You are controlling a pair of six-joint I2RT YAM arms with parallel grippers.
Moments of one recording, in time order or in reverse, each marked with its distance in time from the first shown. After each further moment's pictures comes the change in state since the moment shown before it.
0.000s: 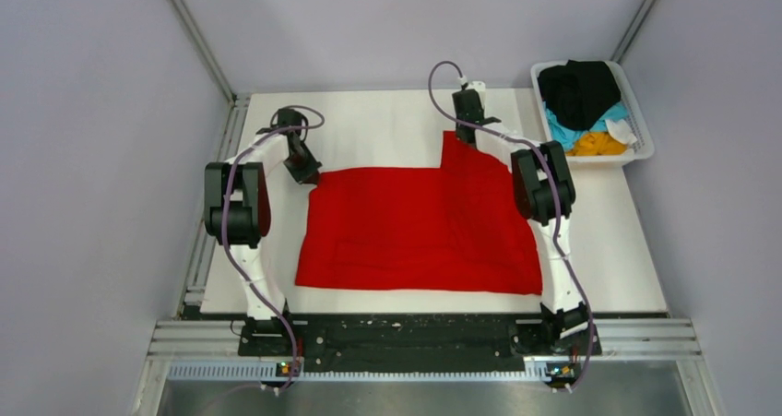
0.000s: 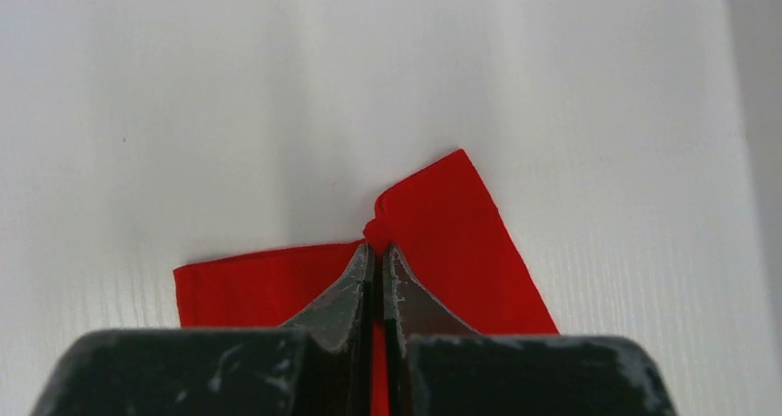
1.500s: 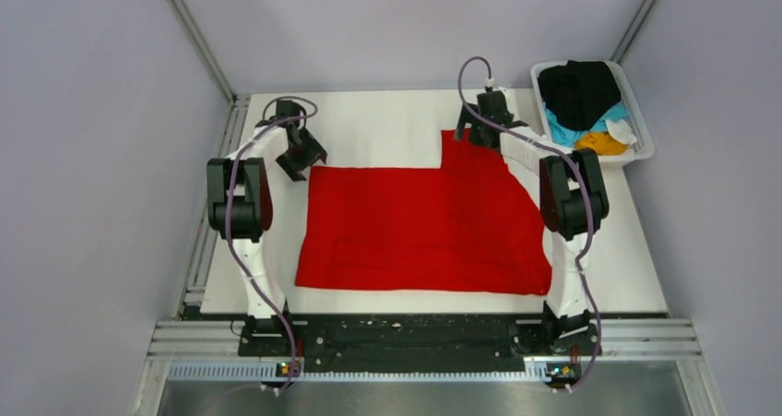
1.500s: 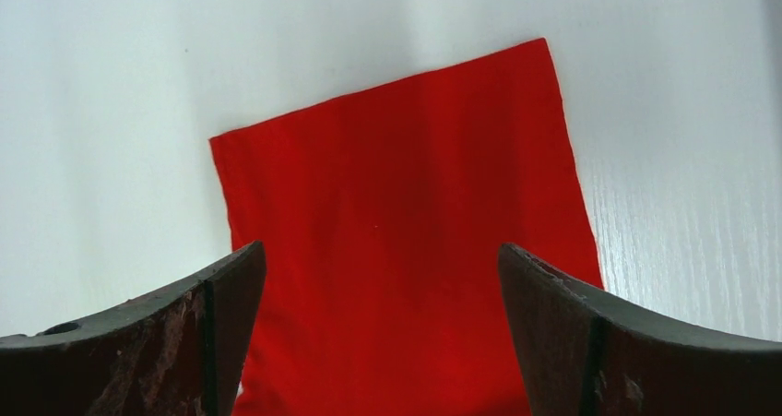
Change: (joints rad) left arm 0.014 0.066 0.119 -0.006 -0.065 -0.118; right arm -0.069 -0.281 -0.276 -0.013 -0.232 0.180
